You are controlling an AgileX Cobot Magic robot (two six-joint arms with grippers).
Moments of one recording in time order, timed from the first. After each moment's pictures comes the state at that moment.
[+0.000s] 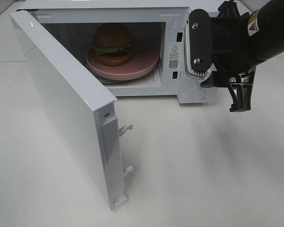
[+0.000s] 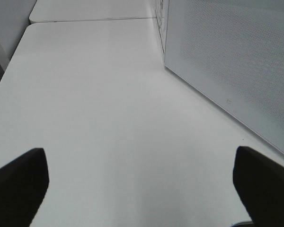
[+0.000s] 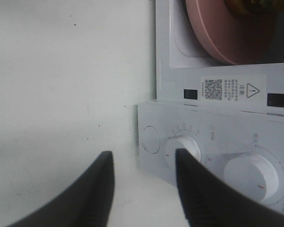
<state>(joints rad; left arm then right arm) 0.01 -0.01 -0.52 -0.08 1.09 0.09 0.51 1.45 -0.97 -0.22 0.45 -0.94</state>
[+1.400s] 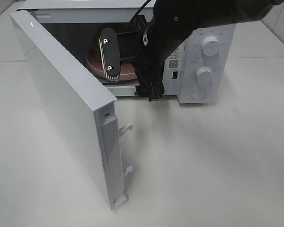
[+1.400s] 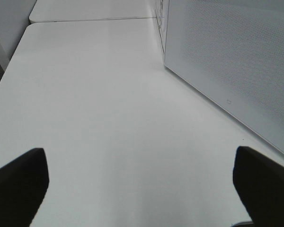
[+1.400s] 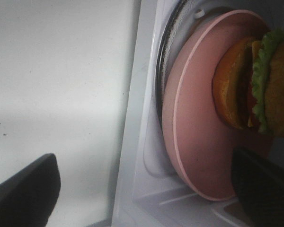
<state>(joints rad) 0.01 -0.01 -0.52 -0.08 1.09 0.09 0.66 1.97 -1.44 -0.31 0.41 -0.91</state>
